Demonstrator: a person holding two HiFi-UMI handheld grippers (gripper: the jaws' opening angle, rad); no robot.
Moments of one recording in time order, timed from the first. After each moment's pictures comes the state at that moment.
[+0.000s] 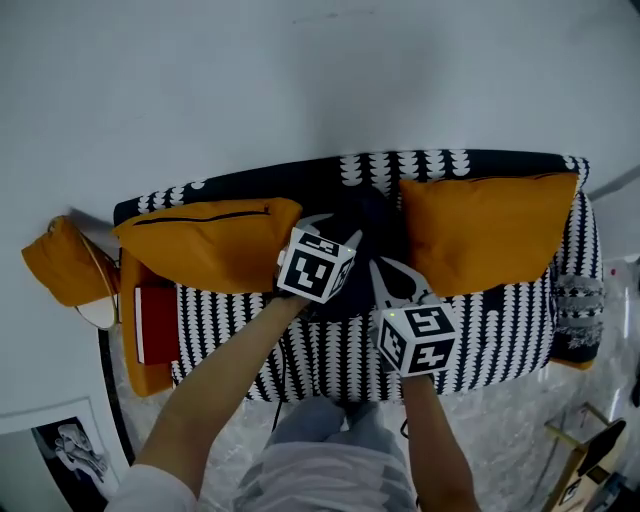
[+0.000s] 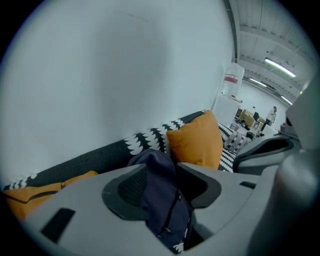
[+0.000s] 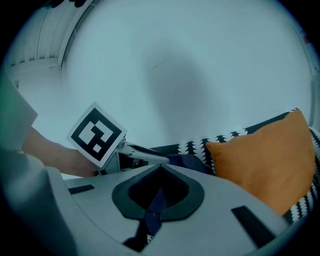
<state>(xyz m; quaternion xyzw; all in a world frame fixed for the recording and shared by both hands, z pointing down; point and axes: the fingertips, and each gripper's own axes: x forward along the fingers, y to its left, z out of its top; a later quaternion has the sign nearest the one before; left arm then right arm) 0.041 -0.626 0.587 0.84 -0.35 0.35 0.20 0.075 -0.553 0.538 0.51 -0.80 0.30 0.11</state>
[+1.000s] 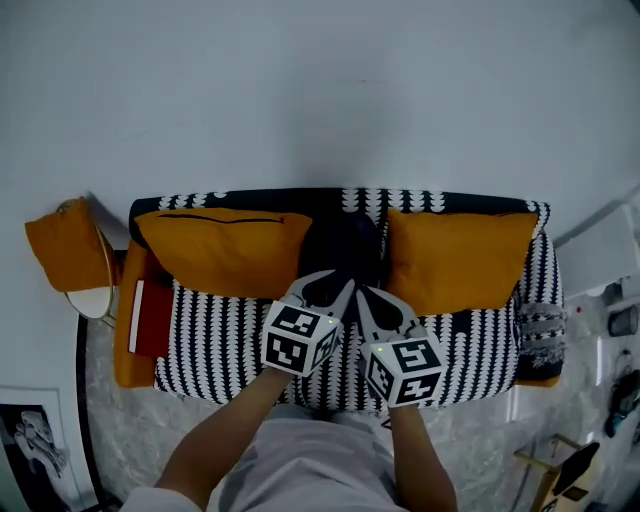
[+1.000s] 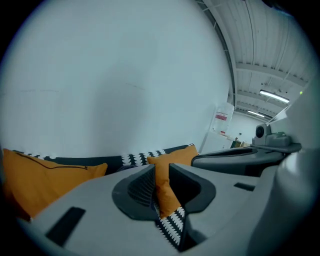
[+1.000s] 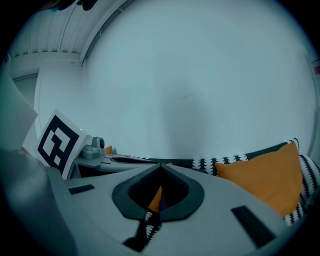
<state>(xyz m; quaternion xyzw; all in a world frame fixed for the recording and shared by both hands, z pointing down) 0.021 -0.490 0.444 0.88 -0.40 0.17 0.22 0.045 -0.463 0.419 0.49 -0.83 0.22 0.11</state>
